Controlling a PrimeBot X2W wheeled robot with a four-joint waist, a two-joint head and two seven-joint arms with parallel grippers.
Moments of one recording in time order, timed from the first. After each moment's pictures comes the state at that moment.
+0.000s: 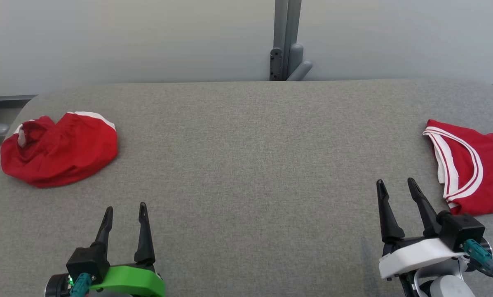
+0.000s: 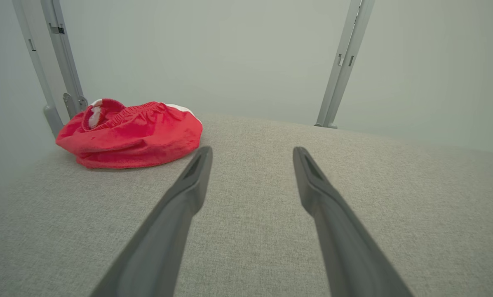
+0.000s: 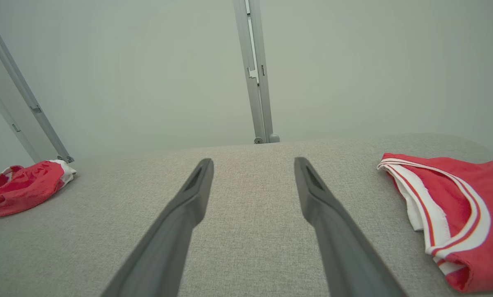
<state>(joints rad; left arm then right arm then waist) 0.00 0.07 -0.12 0.20 -0.26 0.03 -0.26 -0.01 -0.05 0.02 0.13 0.21 0.13 -0.24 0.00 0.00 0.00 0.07</state>
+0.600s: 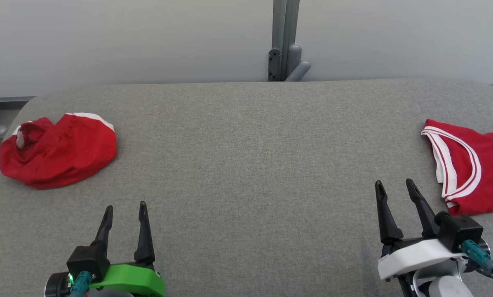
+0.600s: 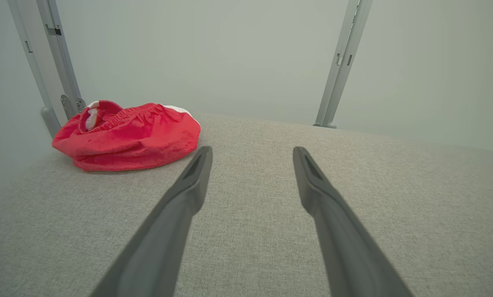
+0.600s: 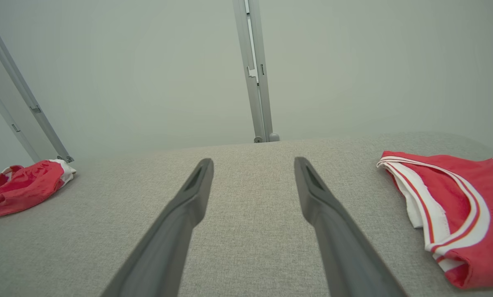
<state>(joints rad) -0.01 0.06 -0.11 0.22 -0.25 0.02 -0.26 -0.02 -0.05 0.03 0.14 0.21 0.13 -0.25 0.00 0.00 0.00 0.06</state>
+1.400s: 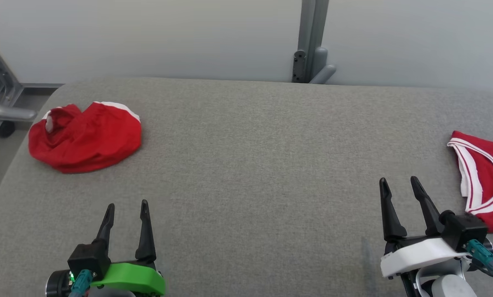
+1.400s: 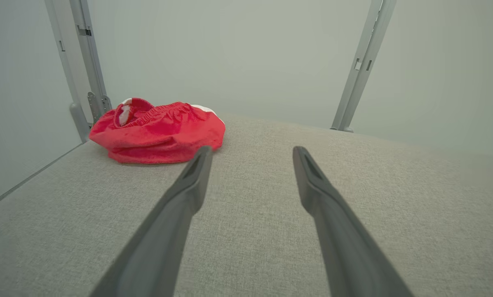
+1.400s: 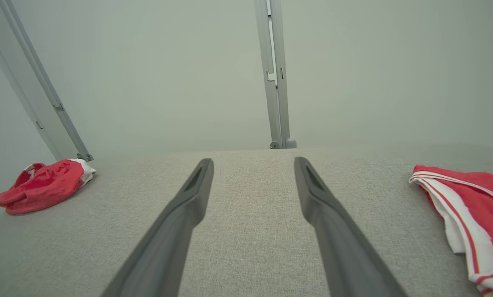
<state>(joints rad) -0.02 0.05 -0.10 0.23 -0.24 0.01 -0.26 -0.02 -0.05 0.02 0.13 0.21 0.13 -0.25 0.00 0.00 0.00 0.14</state>
